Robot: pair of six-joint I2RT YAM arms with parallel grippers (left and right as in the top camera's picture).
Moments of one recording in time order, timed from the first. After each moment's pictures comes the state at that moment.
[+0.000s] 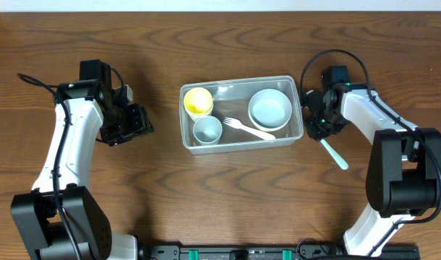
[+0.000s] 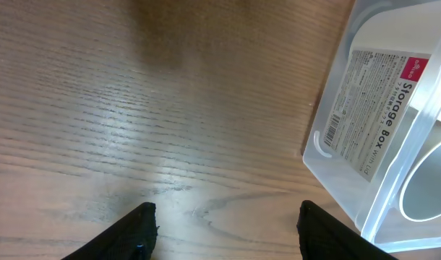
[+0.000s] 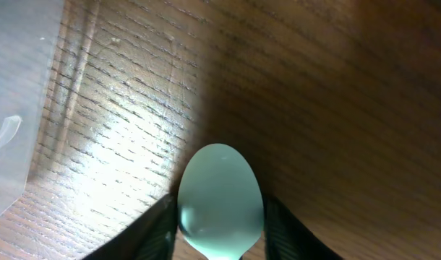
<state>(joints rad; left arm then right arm) 0.12 1.63 1.25 -1.12 0.26 -0.17 0.06 1.93 1.19 -0.78 -0.04 -0.43</state>
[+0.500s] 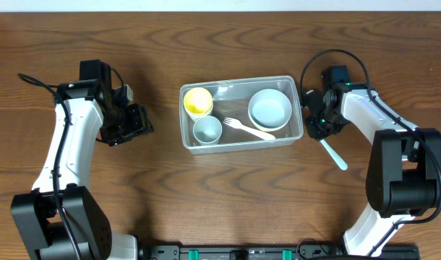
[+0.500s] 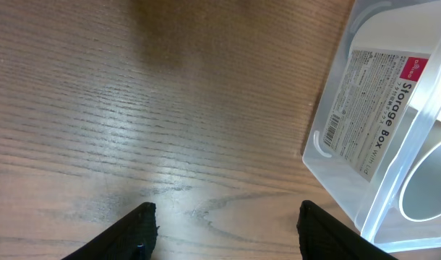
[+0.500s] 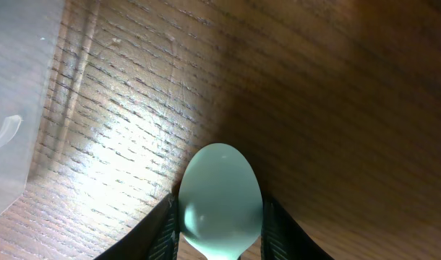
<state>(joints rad) 0.12 1.63 1.25 -1.12 0.26 -0.17 0.06 1.93 1.19 -0.78 -0.04 -0.43</state>
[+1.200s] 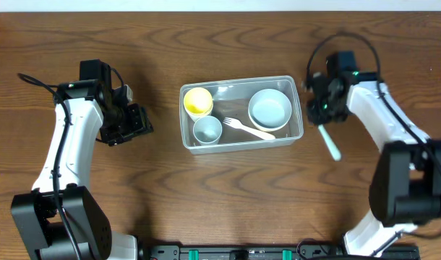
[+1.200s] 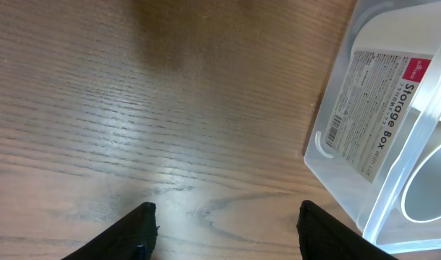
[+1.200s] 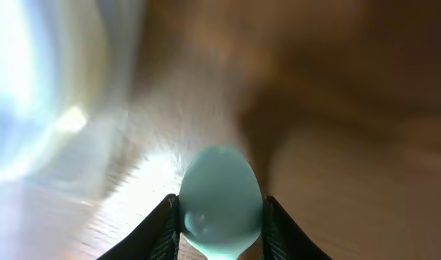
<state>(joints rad) 0.12 1.63 1.25 -1.12 0.26 -0.17 0.07 1.83 1.33 -0.85 -0.08 -0.28</state>
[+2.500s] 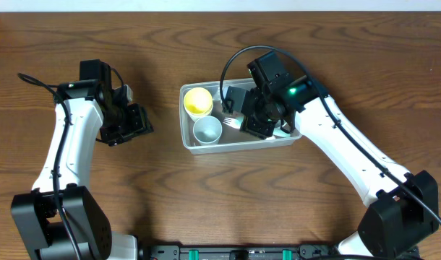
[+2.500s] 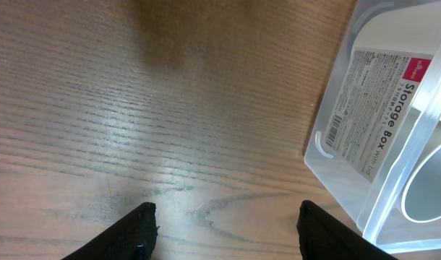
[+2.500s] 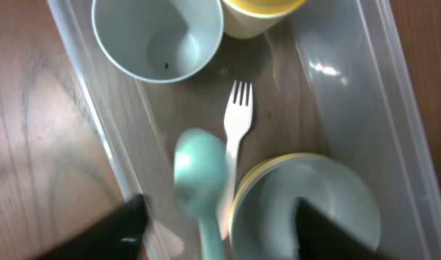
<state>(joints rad) 0.12 1.63 1.25 -1.12 0.26 -0.17 0.54 1.72 1.44 -0.92 -0.19 -0.72</state>
